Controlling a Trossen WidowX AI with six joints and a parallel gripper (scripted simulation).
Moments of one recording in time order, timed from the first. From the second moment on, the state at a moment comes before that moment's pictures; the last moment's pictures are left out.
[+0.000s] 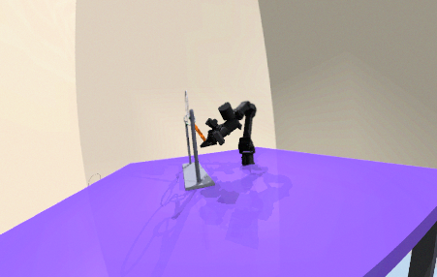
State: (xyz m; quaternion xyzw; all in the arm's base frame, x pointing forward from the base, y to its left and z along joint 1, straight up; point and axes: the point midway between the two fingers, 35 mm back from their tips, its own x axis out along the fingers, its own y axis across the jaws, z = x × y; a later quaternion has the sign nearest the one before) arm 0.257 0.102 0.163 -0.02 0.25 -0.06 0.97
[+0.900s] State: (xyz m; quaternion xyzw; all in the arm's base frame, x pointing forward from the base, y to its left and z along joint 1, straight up) arm 0.256 0.130 0.163 -0.01 0.25 -0.06 0.97
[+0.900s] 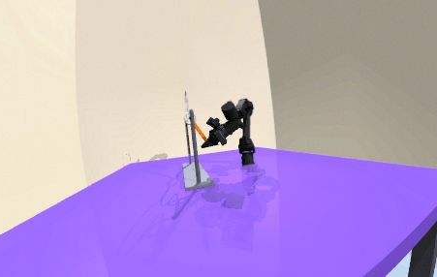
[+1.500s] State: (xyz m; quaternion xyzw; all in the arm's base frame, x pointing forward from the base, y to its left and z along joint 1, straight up) arm 0.257 0.144 0.161 -0.01 0.25 -0.06 0.97
